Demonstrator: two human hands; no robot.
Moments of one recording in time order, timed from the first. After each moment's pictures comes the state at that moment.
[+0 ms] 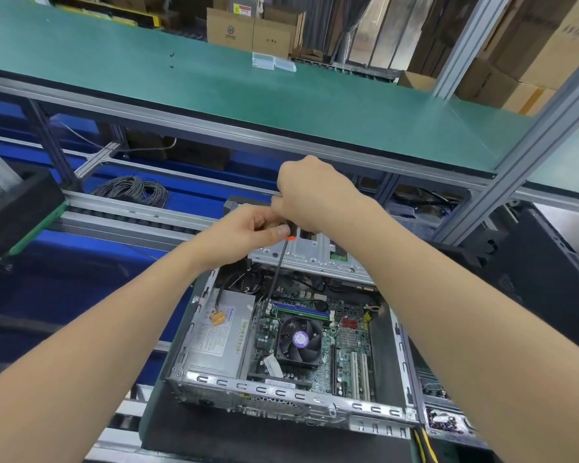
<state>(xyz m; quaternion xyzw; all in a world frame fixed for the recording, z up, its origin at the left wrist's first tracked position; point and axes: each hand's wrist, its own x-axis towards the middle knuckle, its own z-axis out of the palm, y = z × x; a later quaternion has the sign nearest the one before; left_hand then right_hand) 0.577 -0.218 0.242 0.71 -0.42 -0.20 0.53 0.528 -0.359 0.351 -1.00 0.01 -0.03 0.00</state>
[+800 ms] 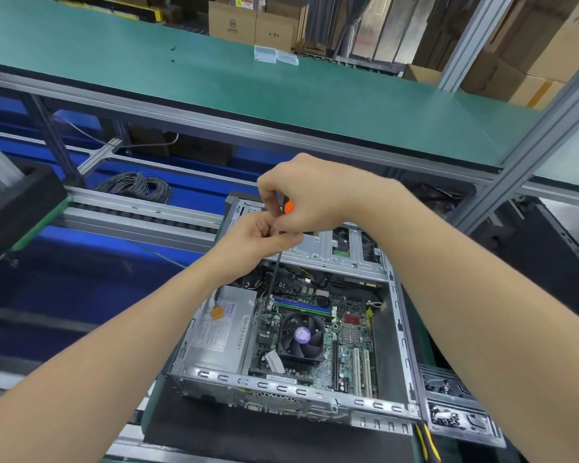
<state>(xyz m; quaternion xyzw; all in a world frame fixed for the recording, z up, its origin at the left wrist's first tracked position) 0.546 -0.232 0.234 0.67 -0.34 -0.20 0.63 0.514 -0.372 0.373 -0.97 -0.21 0.08 -0.01</state>
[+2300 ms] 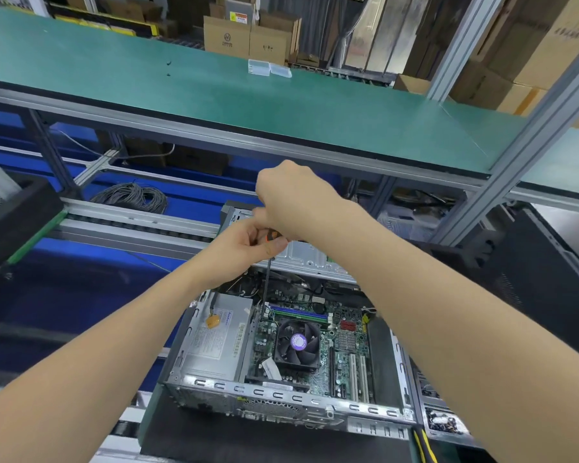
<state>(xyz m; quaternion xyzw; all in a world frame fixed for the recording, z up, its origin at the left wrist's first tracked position) 0.554 -0.219 0.237 0.71 -0.38 -0.16 0.57 0.523 -0.346 0.351 -1.00 -0.05 -0.04 -0.05</state>
